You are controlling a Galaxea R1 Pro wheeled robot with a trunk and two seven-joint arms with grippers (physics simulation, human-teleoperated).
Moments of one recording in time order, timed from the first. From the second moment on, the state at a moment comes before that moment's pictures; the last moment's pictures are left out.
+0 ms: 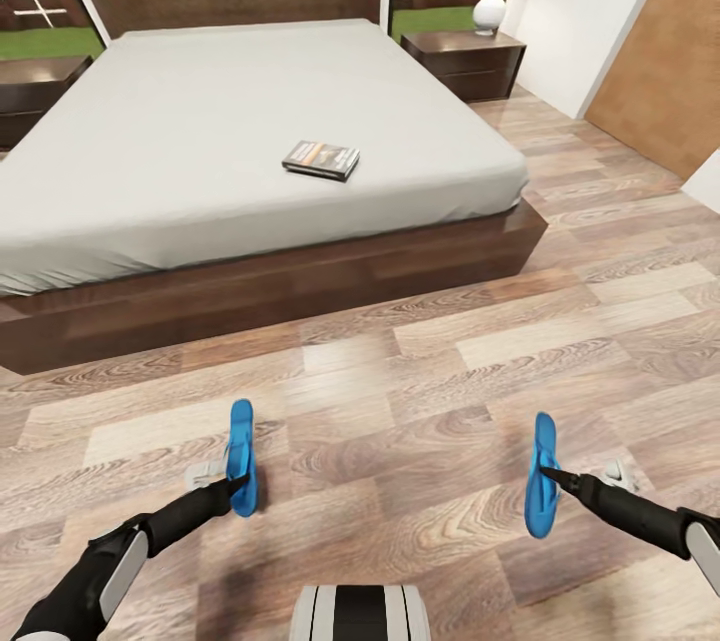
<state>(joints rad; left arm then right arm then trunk) -0.44 0.20 0.12 -0.70 0.33 0.23 -0.77 -0.42 -0.45 -0.23 -0.77 -0.49 0.64 0.81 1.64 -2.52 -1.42</state>
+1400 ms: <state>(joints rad) -0.44 0.19 0.11 -0.69 0.32 0.23 -0.86 -0.41 -0.44 -0.23 -0.63 -0.38 0.32 0.80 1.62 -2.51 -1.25</state>
